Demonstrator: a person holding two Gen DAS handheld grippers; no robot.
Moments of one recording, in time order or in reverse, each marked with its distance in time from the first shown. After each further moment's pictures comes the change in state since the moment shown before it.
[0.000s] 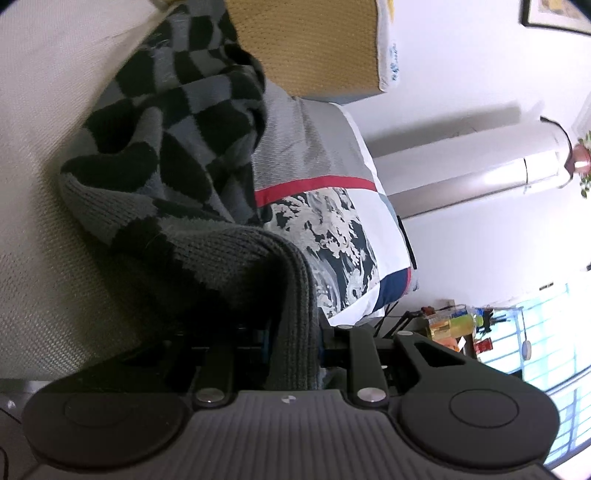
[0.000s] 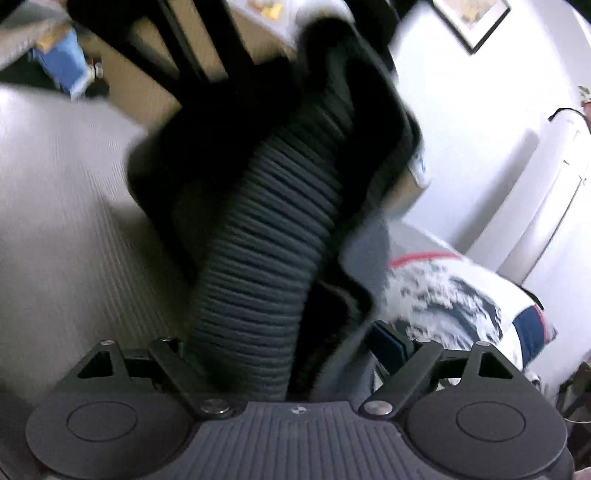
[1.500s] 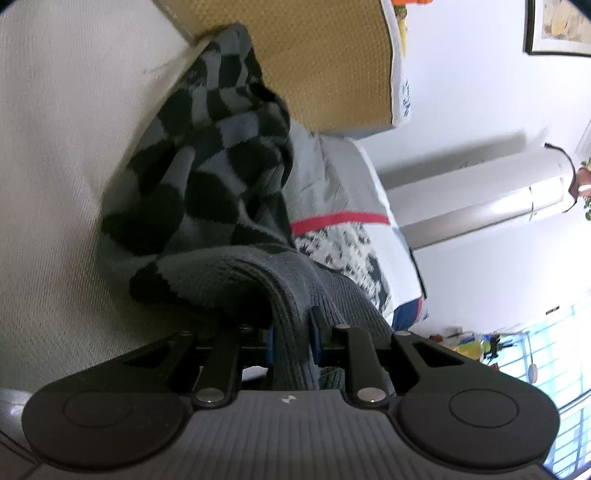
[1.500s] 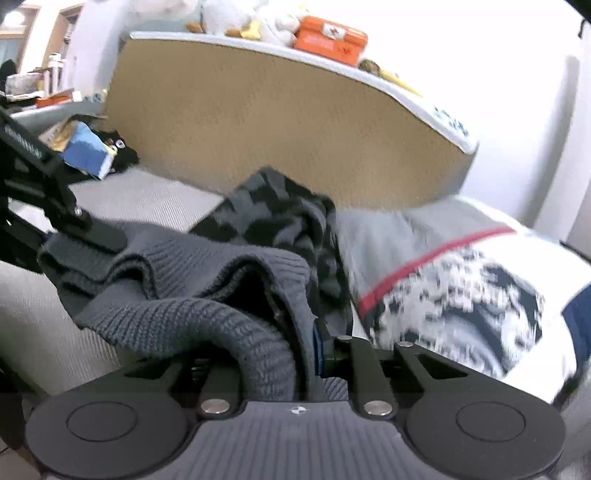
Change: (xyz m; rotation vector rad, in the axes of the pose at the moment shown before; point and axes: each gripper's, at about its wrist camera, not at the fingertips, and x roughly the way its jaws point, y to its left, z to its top) left arm -0.030 0.018 0.010 -0.004 -0.110 0.023; right arm 0.026 -0.146 0.055 0.156 -0.045 0.442
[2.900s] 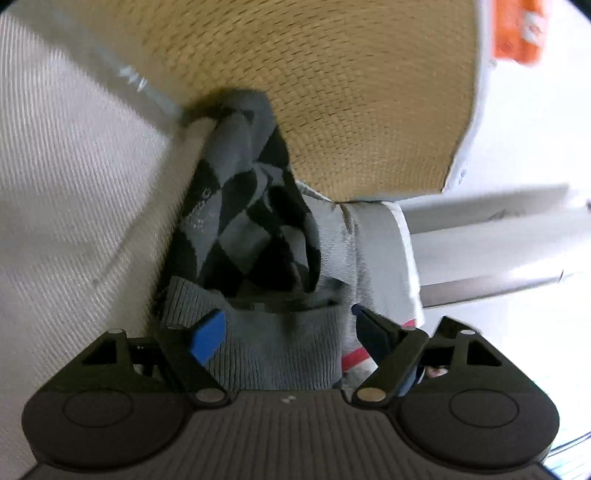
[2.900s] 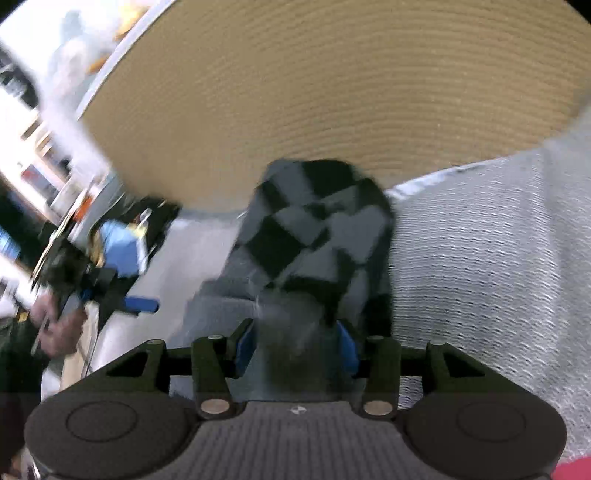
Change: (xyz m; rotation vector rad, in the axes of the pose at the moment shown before) left arm 0.108 0.020 0.278 -0.015 0.125 0.051; right arm 0.355 -0.243 0.189 0.413 0.402 0.677
